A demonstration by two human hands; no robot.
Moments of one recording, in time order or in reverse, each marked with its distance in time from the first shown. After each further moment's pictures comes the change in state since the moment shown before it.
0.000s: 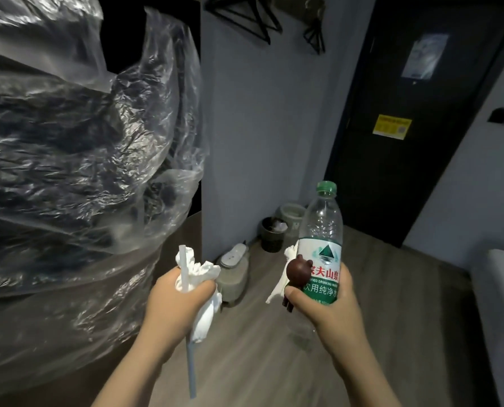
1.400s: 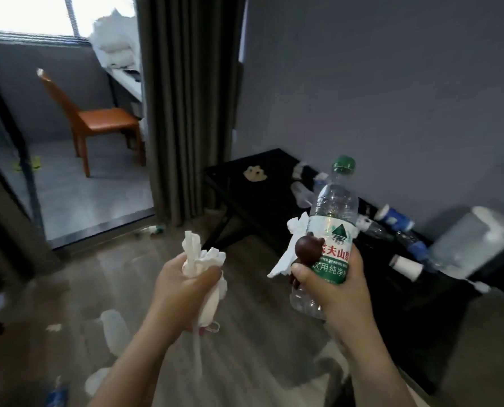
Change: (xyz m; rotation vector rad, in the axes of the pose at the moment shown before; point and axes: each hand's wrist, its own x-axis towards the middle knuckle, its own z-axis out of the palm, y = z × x) left_hand -0.847 -0.100 -0.413 -0.149 1.766 -0.352; right_hand -0.791 -0.115 0.272 0.224 -1.806 -0.003
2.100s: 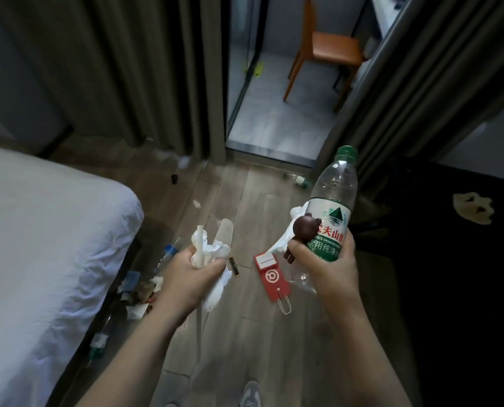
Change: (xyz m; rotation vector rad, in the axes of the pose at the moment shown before) left_hand 0.095 -0.144 -0.067 -0.023 0.782 -0.475; right_hand 0.165 0.124 0.226 -0.126 -0.766 0.273
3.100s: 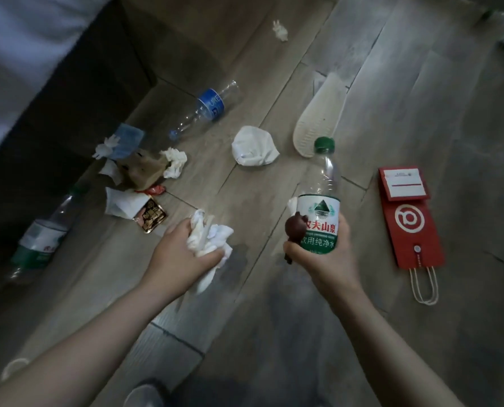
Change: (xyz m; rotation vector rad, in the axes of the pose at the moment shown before) left_hand 0.343 -0.659 0.054 0.382 0.049 -0.136; right_hand 0.217 0.700 0.189 -0.377 -0.382 0.231
